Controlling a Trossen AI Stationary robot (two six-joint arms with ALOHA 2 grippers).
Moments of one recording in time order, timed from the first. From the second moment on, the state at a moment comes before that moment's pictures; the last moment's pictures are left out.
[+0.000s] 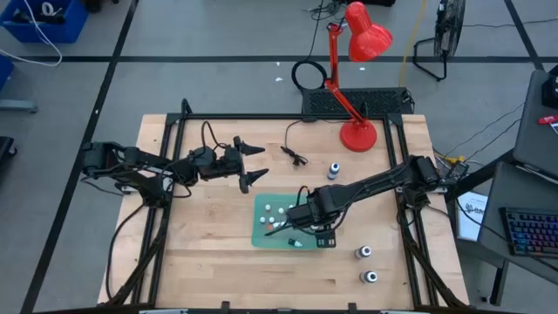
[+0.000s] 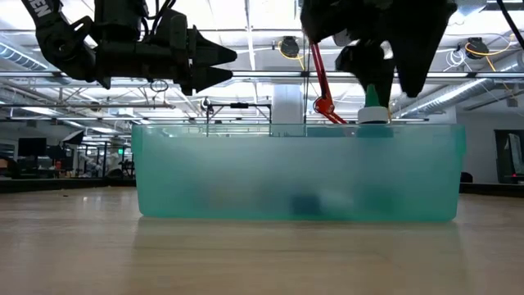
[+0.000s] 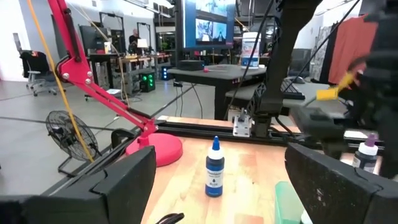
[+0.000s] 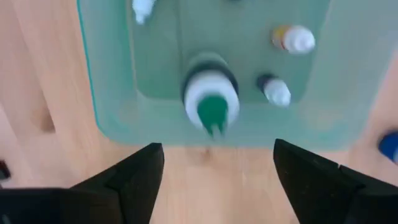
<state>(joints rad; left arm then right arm) 0.18 1.40 0.43 1.06 0.02 -0.01 0.27 1.91 1.63 -1.35 -0.02 0.28</state>
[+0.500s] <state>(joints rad) 0.18 1.40 0.43 1.05 0.02 -0.03 0.04 1.61 1.63 -1.46 0.24 0.20</state>
